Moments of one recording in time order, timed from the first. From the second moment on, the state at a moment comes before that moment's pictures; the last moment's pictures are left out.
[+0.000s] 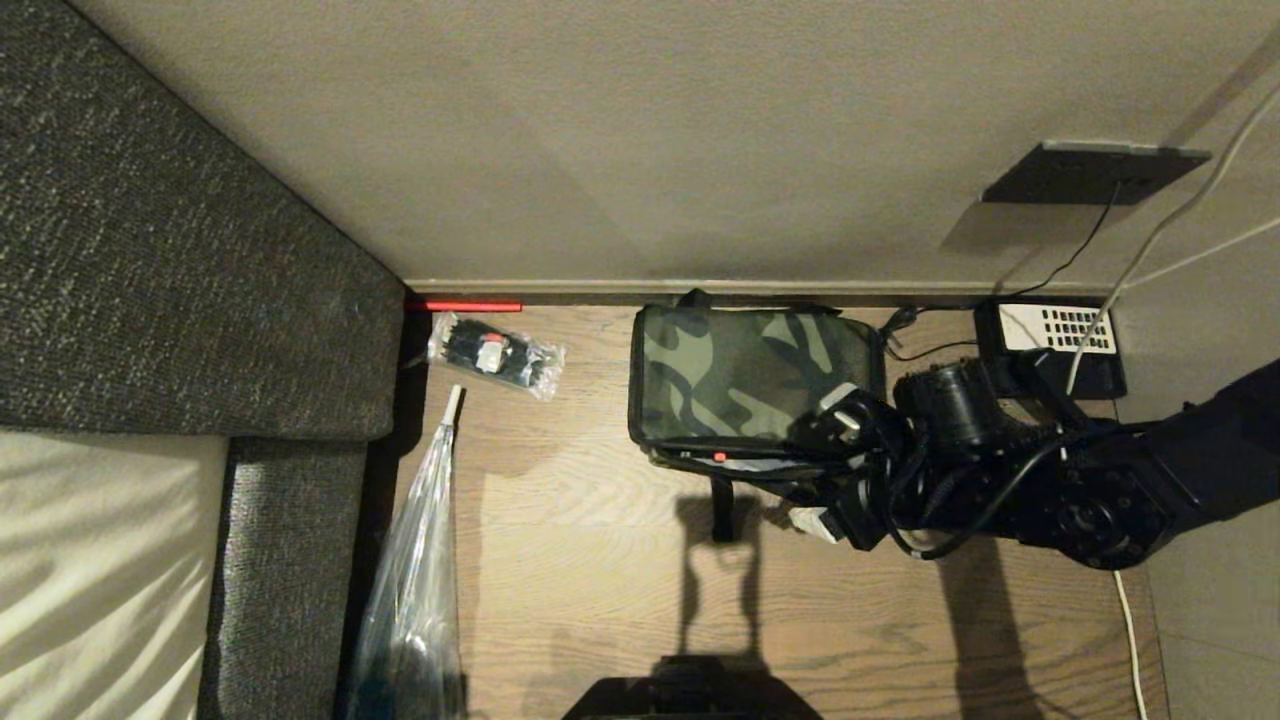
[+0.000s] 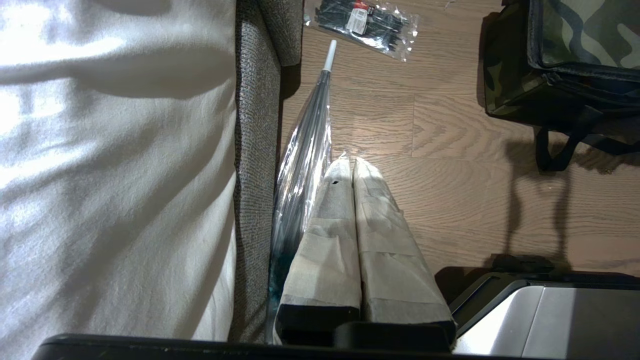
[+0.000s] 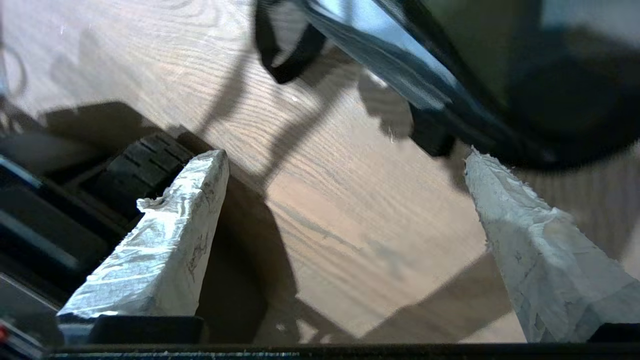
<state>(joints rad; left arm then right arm) 0.00 0.00 0.00 0.00 0.00 0.00 0.42 1.94 -0.86 -0.40 0.03 -0.32</state>
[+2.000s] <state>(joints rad) 0.00 0.00 0.00 0.00 0.00 0.00 0.51 2.34 -1.11 -0.62 -0.01 -0.42</state>
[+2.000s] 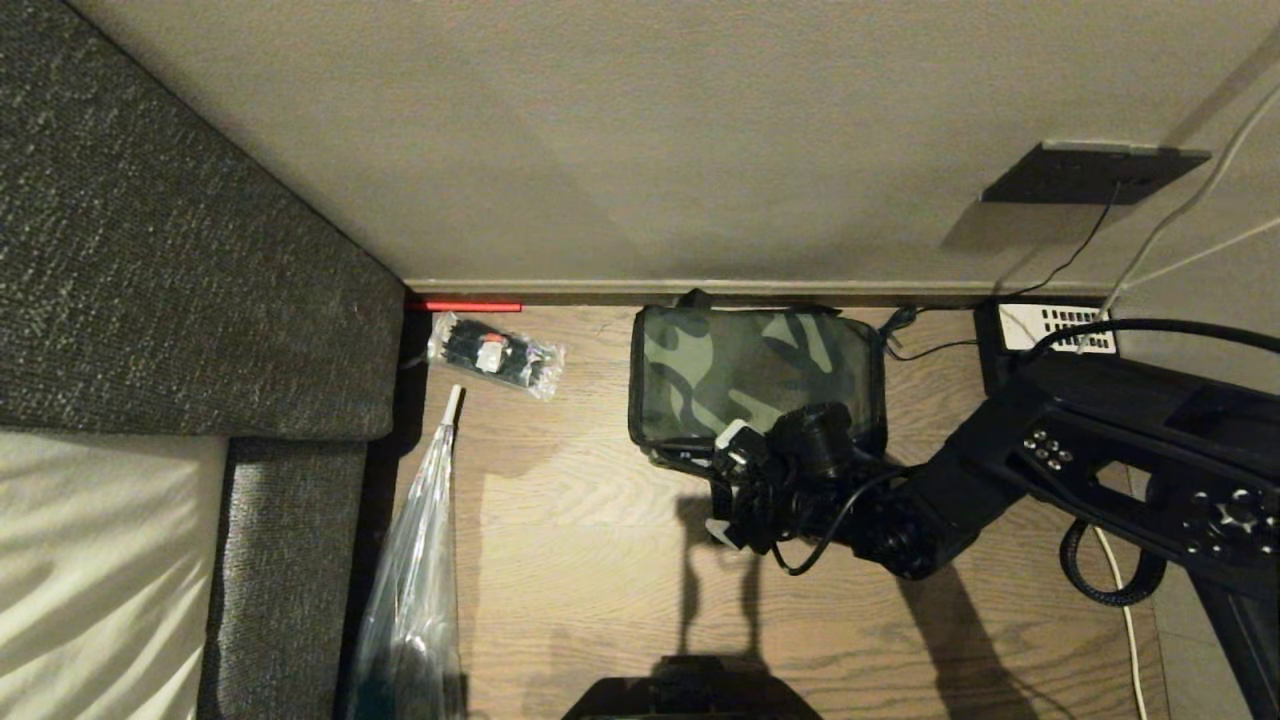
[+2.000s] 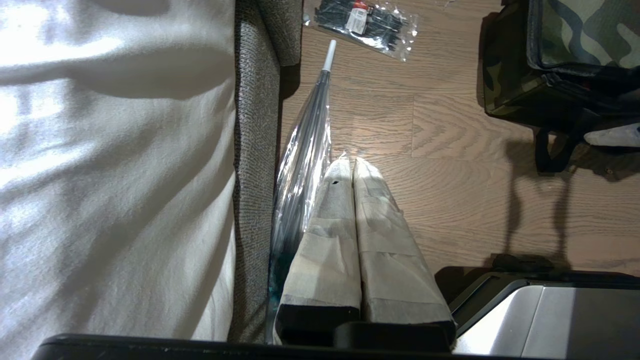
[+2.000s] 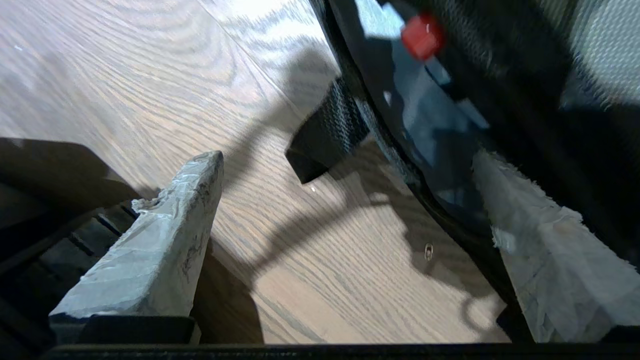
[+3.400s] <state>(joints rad) 0.00 0.00 0.00 0.00 0.00 0.00 0.49 2.37 -1.11 -0.67 -0.07 -0.53</state>
